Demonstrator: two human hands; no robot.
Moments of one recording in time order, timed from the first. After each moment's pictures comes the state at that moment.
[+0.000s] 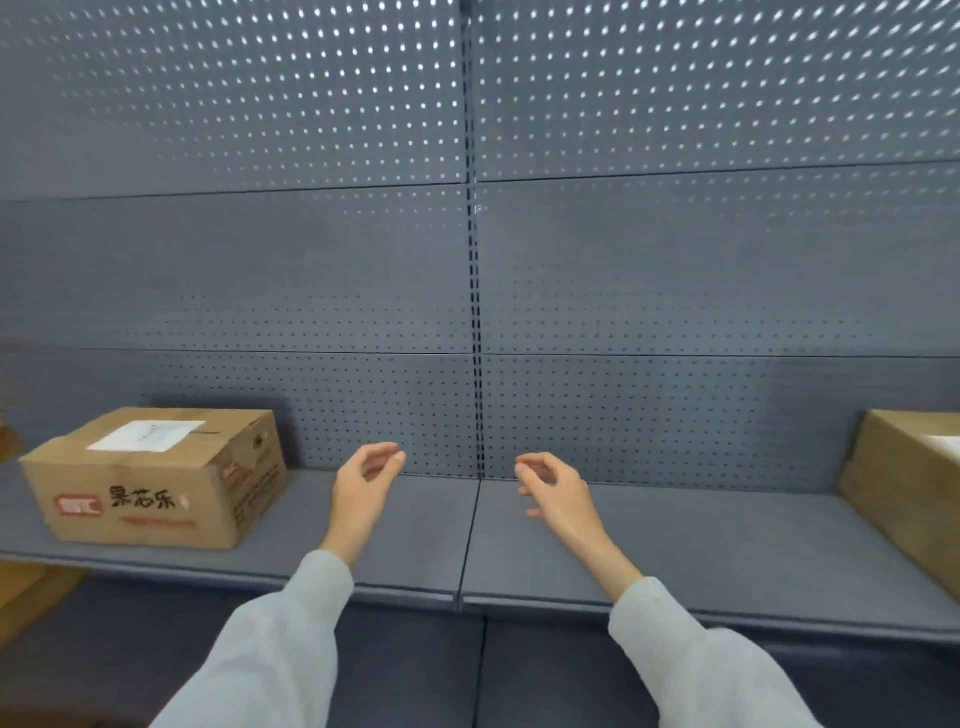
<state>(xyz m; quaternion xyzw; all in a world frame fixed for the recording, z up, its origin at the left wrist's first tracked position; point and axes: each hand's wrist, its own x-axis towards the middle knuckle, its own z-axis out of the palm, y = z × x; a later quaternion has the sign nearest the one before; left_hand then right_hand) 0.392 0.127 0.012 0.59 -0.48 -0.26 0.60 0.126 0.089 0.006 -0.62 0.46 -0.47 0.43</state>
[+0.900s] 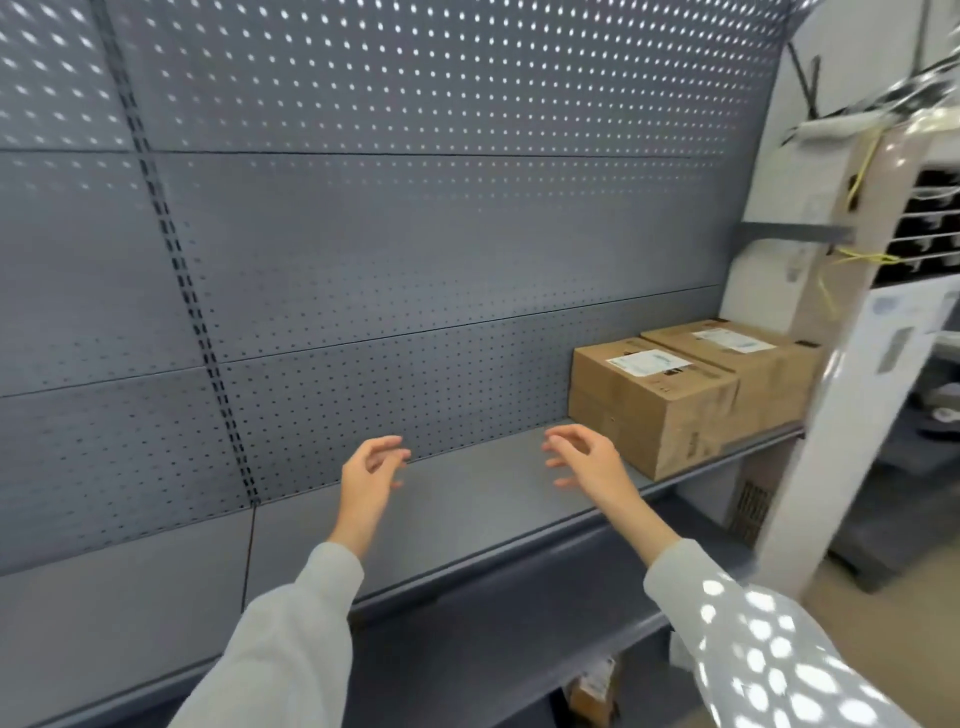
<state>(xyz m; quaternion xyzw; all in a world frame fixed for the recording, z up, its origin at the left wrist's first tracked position) 0.129 0.070 -0.008 0.45 -0.56 -0.46 0.52 -0.153 0.161 0.008 -0.47 0.61 -0.56 0.29</state>
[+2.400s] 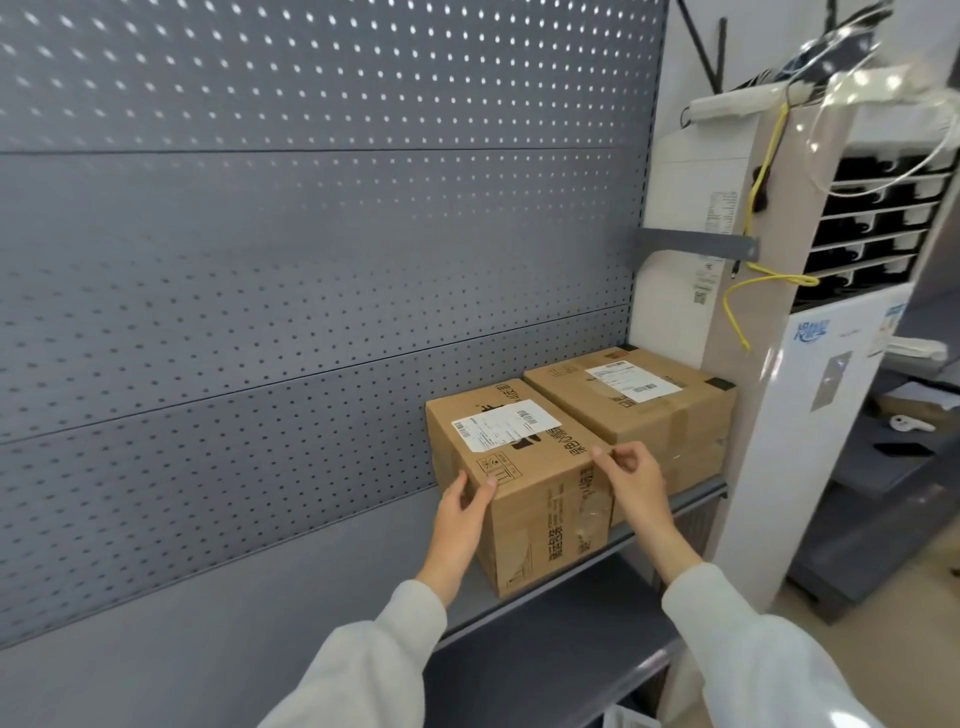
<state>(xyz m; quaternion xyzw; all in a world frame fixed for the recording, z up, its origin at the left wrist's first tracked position) -0.311 0.013 -0.039 0.44 -0.58 -0.56 0.39 -0.534 0.090 -0.015 -0.34 0.71 -0.59 0.21</state>
